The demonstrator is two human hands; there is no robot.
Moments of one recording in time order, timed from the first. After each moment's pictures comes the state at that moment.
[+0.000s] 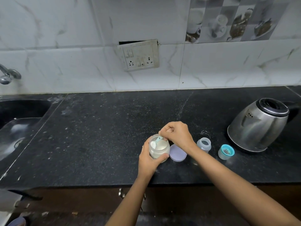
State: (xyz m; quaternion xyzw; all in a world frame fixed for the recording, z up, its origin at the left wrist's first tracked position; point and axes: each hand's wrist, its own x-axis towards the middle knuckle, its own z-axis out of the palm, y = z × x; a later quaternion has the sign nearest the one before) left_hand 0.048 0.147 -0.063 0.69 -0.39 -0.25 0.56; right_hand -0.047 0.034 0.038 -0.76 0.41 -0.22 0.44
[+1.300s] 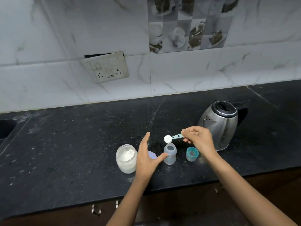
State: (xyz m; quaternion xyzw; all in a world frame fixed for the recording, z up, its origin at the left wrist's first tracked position) left_hand -0.043 0.088 -0.017 0.67 -0.46 -0.22 0.53; right_hand -0.213 -0.029 0.044 -0.58 0.50 -0.39 0.51
